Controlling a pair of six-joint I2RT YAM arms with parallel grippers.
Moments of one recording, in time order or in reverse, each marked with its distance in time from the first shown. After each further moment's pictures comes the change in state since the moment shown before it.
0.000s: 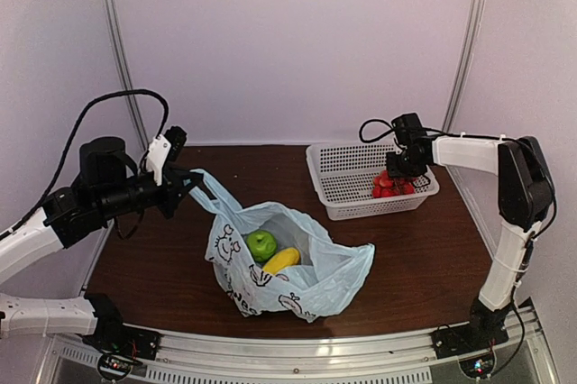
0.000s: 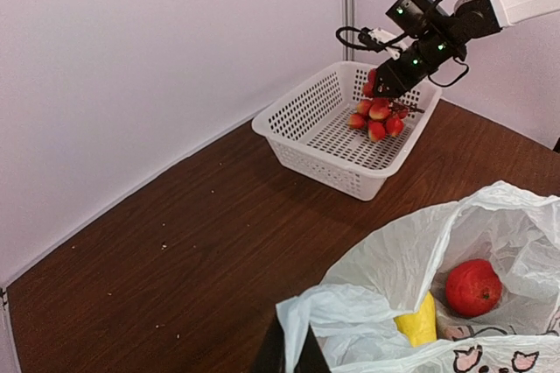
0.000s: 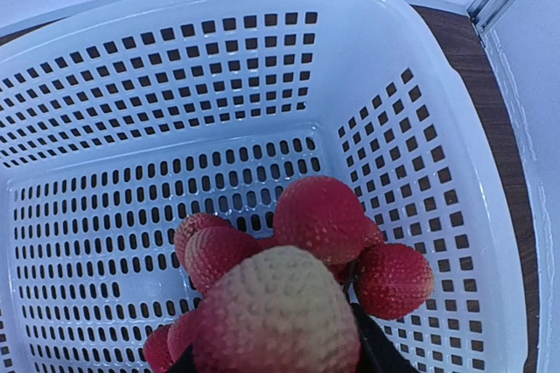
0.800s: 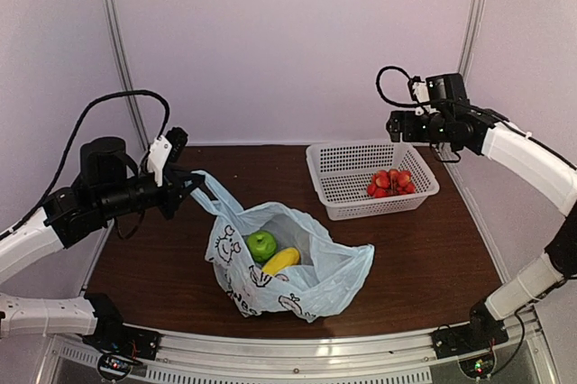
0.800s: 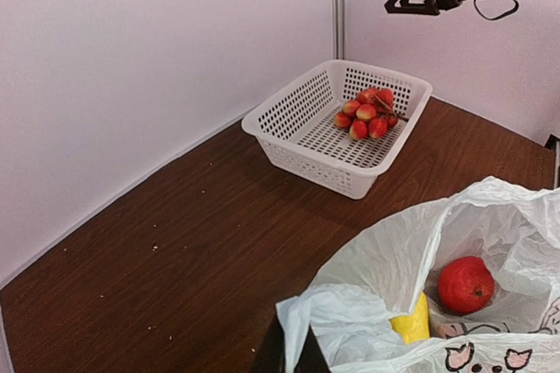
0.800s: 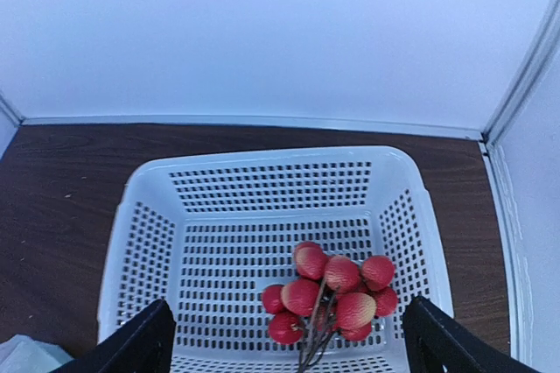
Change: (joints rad) left arm 0.000 -0.001 -0.001 0.001 0.025 0.001; right arm 0.059 -0.406 0.005 -0.089 -0.125 -0.029
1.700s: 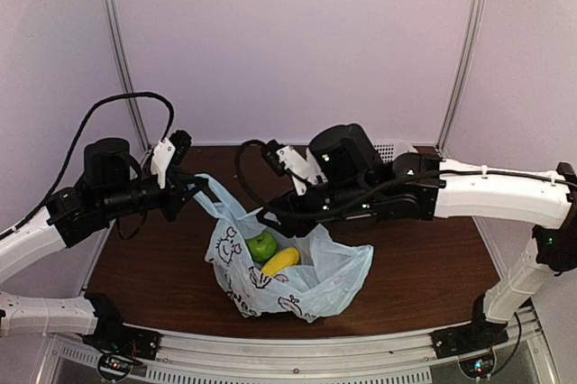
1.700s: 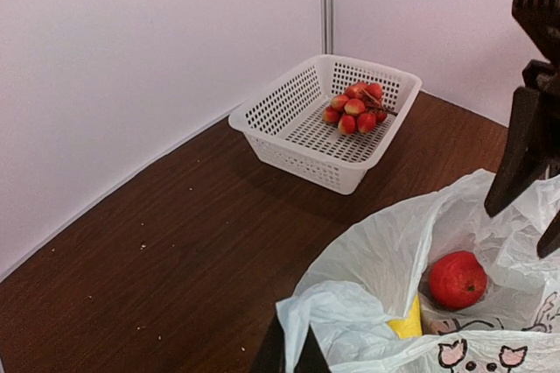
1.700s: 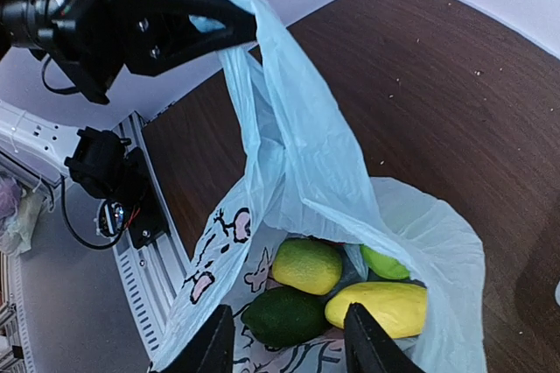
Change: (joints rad) left arm 0.000 0.018 -0.006 0.004 0.034 -0.001; right arm 0.805 0.093 0.050 0.063 -0.188 0.138
